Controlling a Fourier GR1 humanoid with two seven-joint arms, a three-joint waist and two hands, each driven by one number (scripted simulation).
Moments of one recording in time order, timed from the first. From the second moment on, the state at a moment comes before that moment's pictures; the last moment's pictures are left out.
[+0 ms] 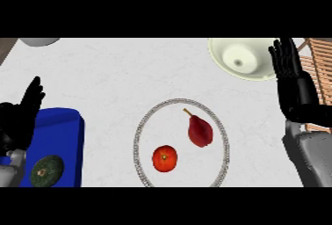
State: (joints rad) left arm -0.12 0.55 -0.12 -1.48 0.15 0.34 0.19; right arm -0.36 -0.34 0.08 -1.48 -0.20 -0.19 -0.21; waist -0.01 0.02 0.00
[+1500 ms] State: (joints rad) left arm -0.08 0.54 -0.21 -1.38 0.08 0.11 -0.15; right arm 0.12 -0.04 0.34 -1.48 1.35 -0.73 0.09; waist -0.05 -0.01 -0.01
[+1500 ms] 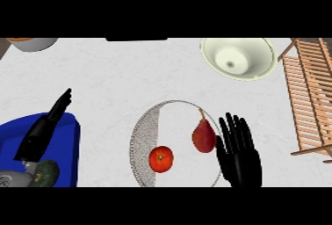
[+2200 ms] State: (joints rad) left arm -0.13 0.51 -0.21 -1.35 0.07 0.08 -0.16; right arm 0.01 0.00 0.67 -1.63 1.76 -0.05 0.92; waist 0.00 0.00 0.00
